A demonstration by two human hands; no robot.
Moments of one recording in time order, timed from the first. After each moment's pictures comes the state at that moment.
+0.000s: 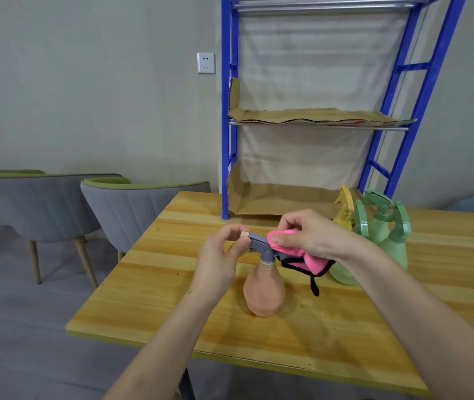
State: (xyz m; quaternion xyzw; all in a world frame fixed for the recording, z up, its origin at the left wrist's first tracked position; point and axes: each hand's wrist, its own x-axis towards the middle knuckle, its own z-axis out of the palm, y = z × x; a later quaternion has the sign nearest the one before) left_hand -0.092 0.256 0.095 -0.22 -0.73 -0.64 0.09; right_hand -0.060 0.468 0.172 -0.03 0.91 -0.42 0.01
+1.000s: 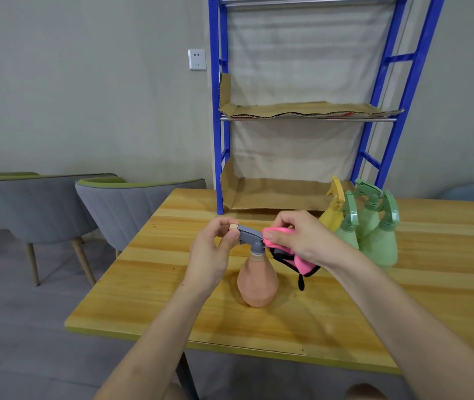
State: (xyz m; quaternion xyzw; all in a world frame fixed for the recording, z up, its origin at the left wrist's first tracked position) left_hand -0.096 0.254 0.089 -0.23 -0.73 -0.63 0.11; right_hand -0.040 0.459 0.151 0.00 0.89 -0.44 -0.07
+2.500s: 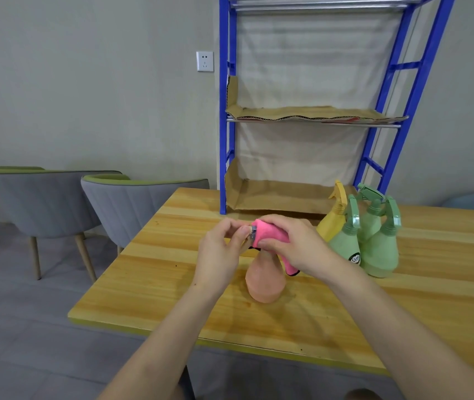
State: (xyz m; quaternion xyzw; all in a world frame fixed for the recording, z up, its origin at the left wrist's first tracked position) left_hand -0.073 0.264 0.102 -0.21 -0.76 -0.61 0.12; right_hand -0.046 0.454 0.129 -0.13 0.92 -0.33 -0.17
